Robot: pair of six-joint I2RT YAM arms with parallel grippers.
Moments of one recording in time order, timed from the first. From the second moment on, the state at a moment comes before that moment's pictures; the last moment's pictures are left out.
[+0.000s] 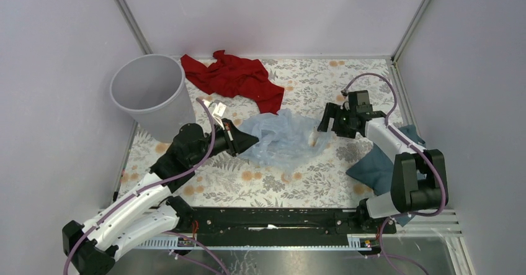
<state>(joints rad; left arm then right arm) -0.70 0.77 0.64 -0.02 0.28 -0.68 0.14 1.44 0.88 -0.43 -0.21 0.36</state>
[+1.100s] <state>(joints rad) -0.72 0.86 0.77 -0.16 0.17 -0.60 0.18 1.07 0.89 -0.10 -0.36 0.44</state>
